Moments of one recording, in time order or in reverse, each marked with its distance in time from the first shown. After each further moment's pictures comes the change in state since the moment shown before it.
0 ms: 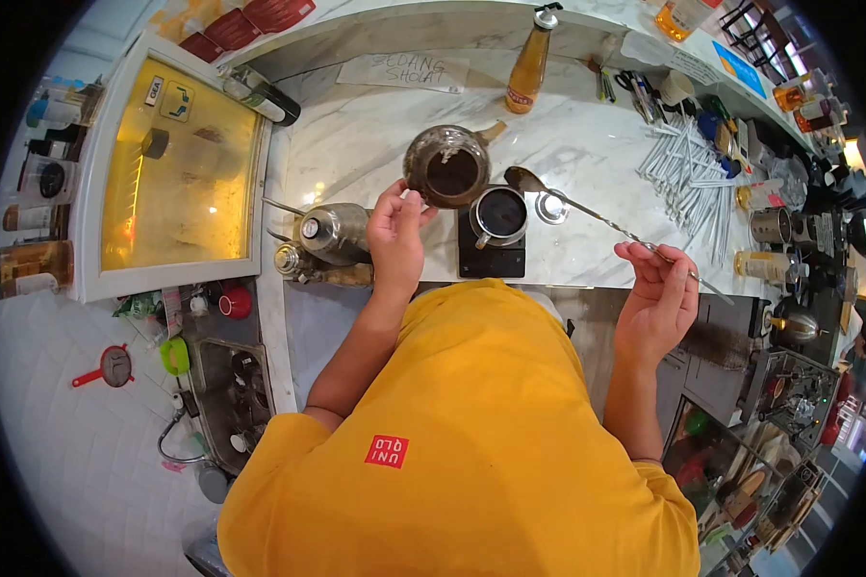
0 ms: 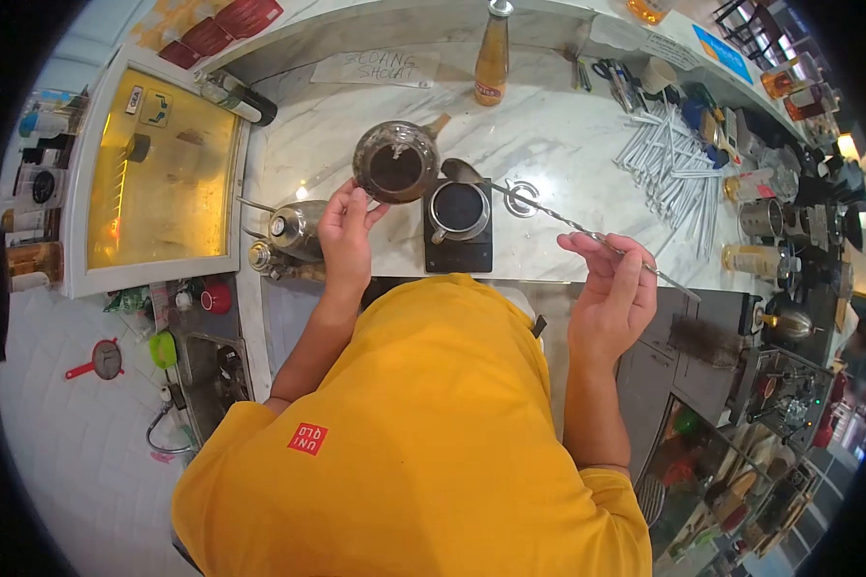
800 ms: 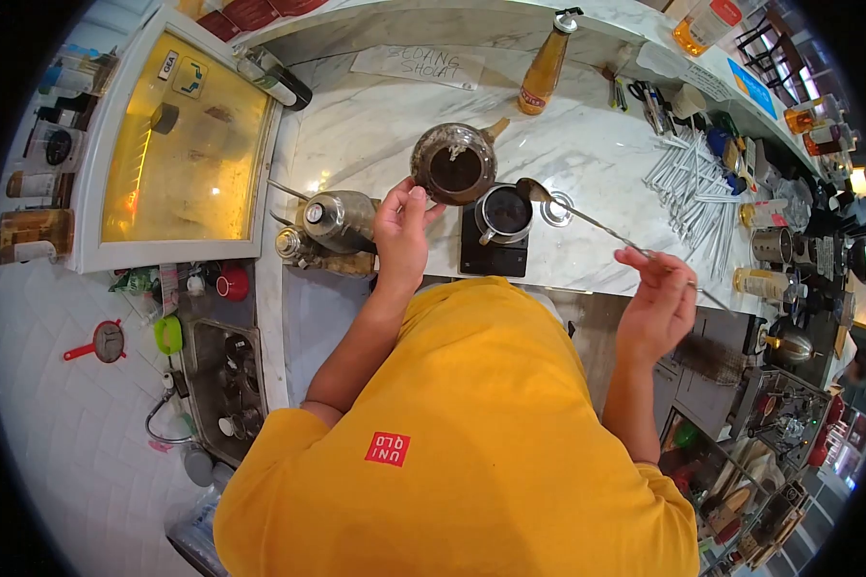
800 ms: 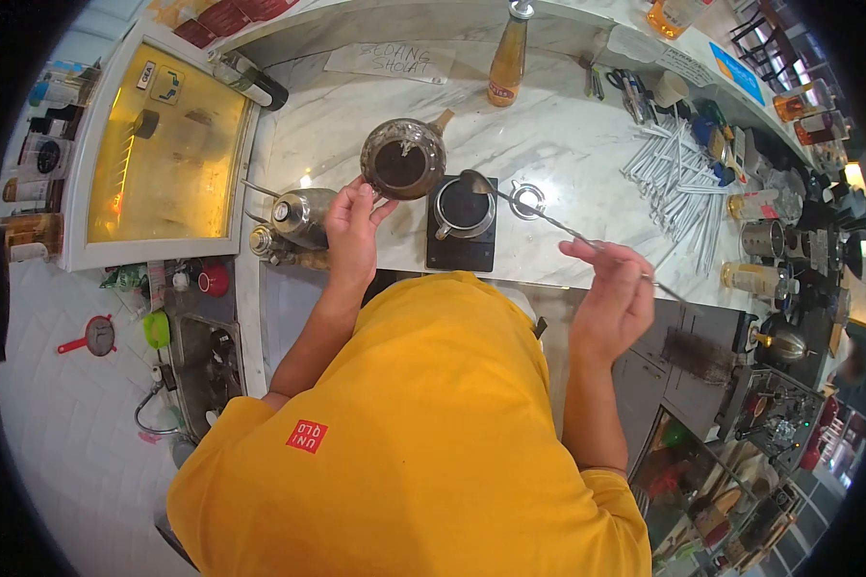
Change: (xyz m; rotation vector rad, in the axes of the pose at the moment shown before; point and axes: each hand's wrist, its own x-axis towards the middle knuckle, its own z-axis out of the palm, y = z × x) left_hand -0.006 -0.005 -0.002 -0.087 0.033 -0.067; right_hand 0.000 0.007 -0.008 -0.210 -0.051 -0.030
